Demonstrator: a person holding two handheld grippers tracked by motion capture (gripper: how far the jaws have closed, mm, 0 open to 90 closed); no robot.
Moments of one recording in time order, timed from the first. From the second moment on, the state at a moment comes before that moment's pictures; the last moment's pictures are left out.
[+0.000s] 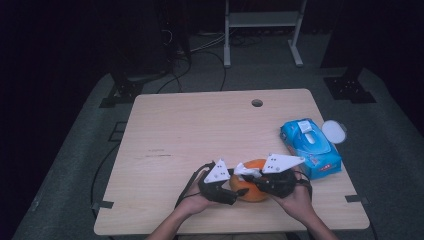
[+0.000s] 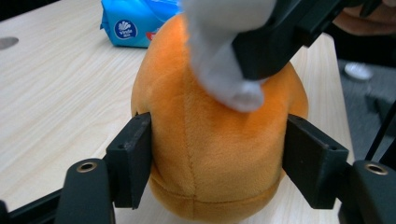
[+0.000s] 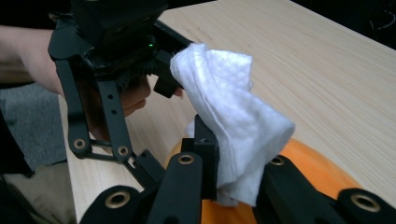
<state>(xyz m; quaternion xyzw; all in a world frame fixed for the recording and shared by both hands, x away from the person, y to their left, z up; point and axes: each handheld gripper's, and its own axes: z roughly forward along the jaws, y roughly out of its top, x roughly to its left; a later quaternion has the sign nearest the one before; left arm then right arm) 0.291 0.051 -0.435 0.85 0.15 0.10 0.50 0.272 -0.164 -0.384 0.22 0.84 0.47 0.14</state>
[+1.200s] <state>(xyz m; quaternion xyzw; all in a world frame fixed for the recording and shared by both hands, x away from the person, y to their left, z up) 0.303 0.072 -0.436 0.84 0.16 0.08 0.51 0.277 -0.174 -0.397 0.23 0.84 0.48 0.11</state>
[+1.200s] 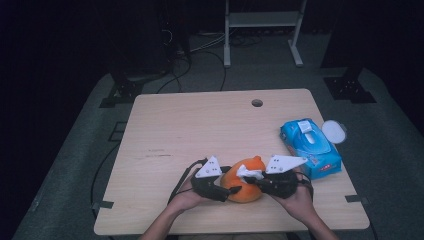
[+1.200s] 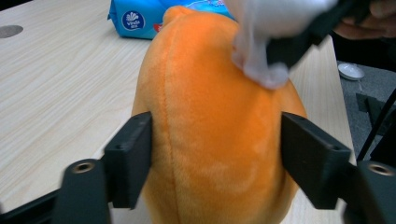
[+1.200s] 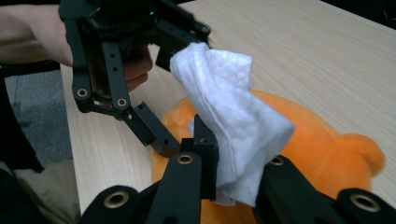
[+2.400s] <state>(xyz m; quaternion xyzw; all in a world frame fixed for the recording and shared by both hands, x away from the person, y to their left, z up) 0.301 0.070 -0.439 0.83 0.14 0.07 0.53 0.304 -0.216 -0.406 0.31 0.81 0.49 0.11</state>
